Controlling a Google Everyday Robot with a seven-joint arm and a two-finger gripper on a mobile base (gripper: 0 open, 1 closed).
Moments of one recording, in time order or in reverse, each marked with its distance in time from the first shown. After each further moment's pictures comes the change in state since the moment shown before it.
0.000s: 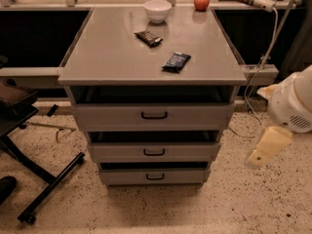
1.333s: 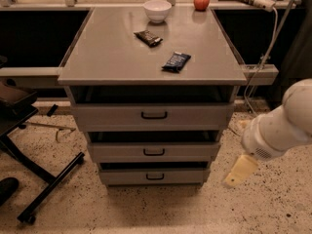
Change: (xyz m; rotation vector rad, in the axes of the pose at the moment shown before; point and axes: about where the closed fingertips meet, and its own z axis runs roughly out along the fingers) arm 0.025 0.023 0.119 -0.076 -0.042 0.054
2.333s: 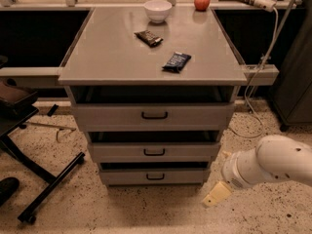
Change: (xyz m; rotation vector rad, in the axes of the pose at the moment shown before) arm 0.027 0.032 0.134 -0.044 -0.115 0.136
